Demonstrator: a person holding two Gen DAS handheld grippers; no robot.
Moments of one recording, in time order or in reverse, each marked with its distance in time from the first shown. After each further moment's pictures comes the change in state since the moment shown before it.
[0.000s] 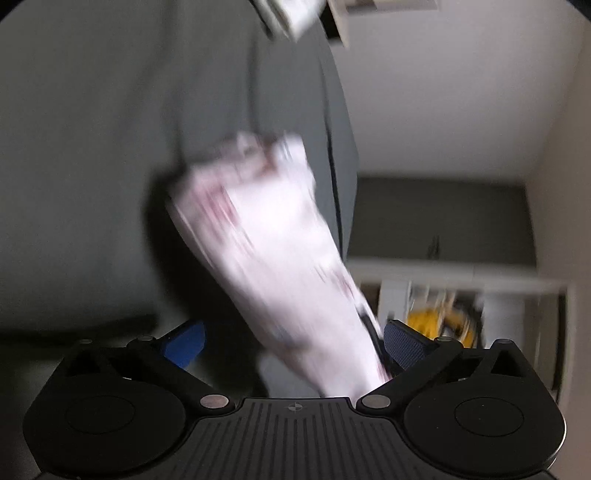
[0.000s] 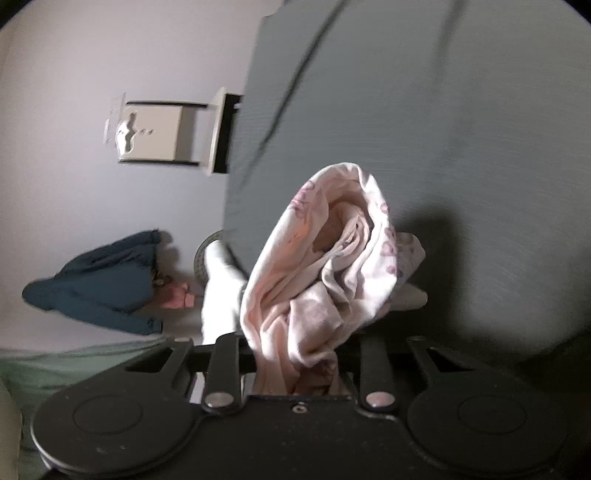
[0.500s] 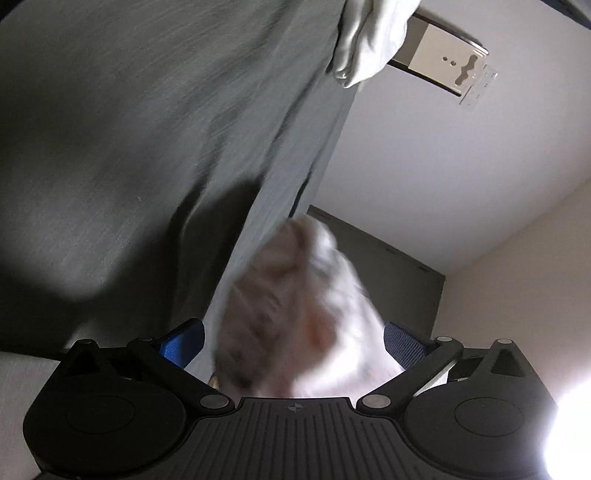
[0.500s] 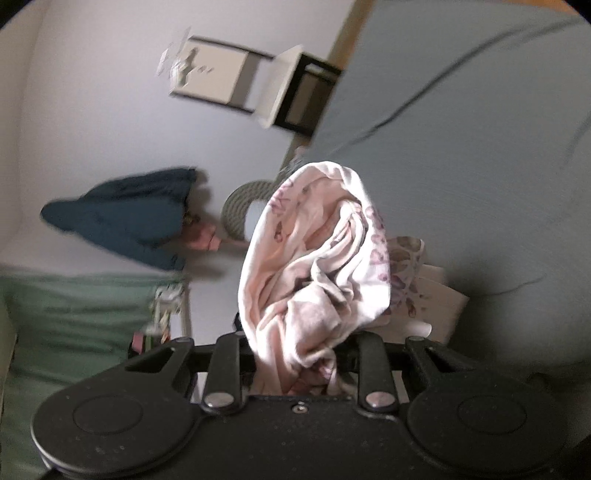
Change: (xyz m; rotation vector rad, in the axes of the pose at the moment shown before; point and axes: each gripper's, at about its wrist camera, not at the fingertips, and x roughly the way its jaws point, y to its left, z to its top) left arm 0.020 0.040 0.055 -0.357 0.015 -0.320; right arm -0.028 0.135 0.005 -0.221 0.158 0.021
